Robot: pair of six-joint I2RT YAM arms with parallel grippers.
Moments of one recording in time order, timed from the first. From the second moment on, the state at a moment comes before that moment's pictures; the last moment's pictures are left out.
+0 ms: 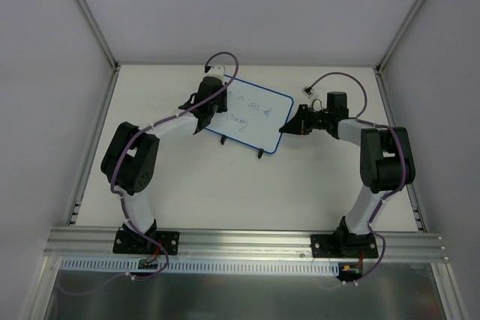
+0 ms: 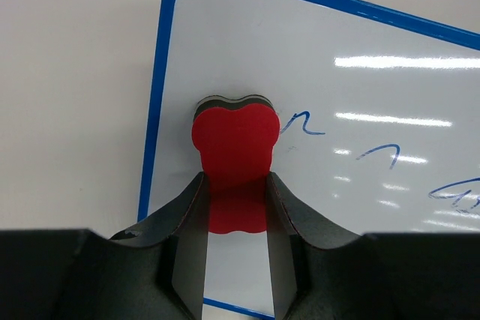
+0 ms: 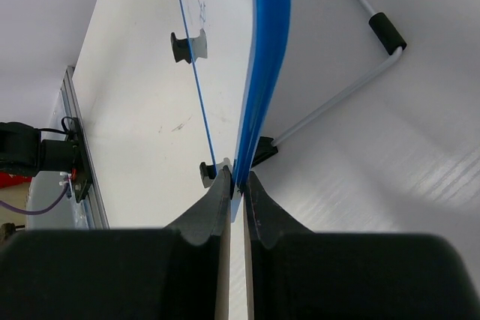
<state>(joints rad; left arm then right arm) -0.50 1.83 1.20 0.12 -0.26 -0.25 0.10 1.83 0.99 0.09 -1.01 0.18</state>
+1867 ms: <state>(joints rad) -0.47 1.91 1.40 -0.15 -0.11 -0.28 0.13 1.80 0.95 0.13 -0.98 0.18</state>
